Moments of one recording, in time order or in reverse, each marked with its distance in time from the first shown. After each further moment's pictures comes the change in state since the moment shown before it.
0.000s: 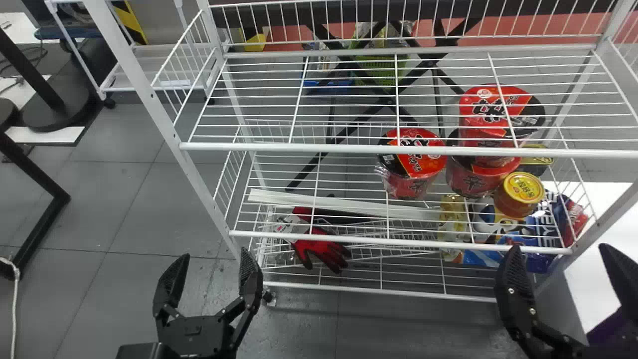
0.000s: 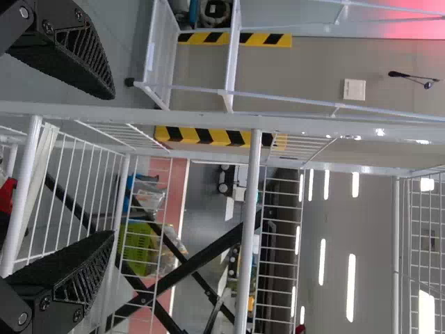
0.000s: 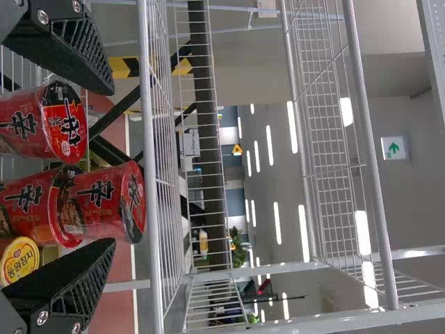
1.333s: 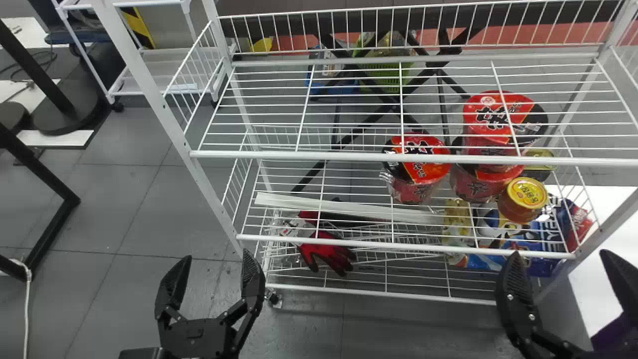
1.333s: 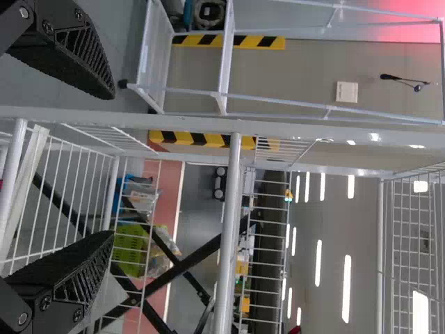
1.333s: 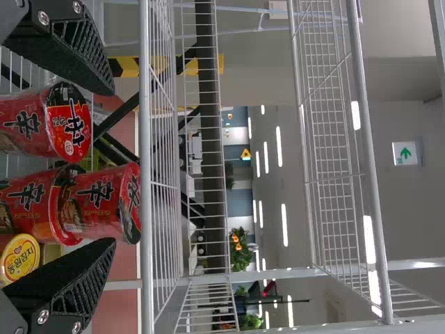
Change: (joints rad) left arm 0.013 0.000 0.006 -0.004 0.000 -0.018 0.000; right arm 0.015 0.014 -0.008 -0.013 0.034 0.061 -0.001
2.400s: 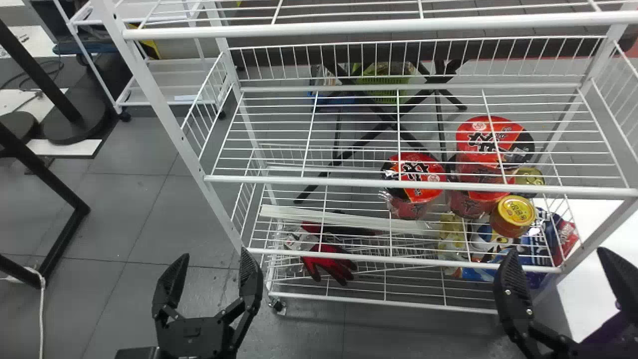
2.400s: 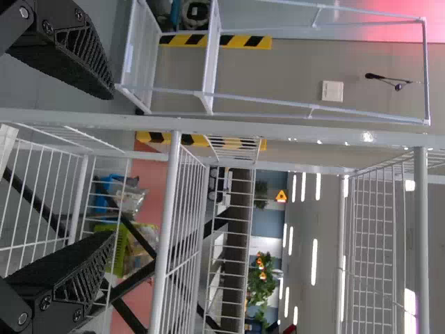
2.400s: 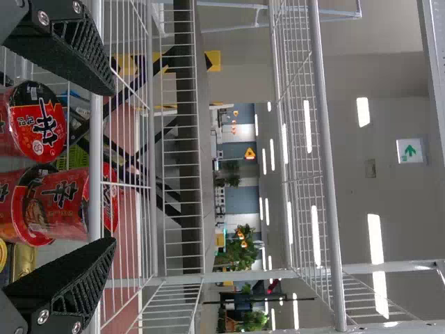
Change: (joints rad) left arm 0.002 0.004 0.005 -0.009 0.000 0.000 0.000; right arm 0.003 0.006 -0.005 -0.029 -0.004 0.055 0.000
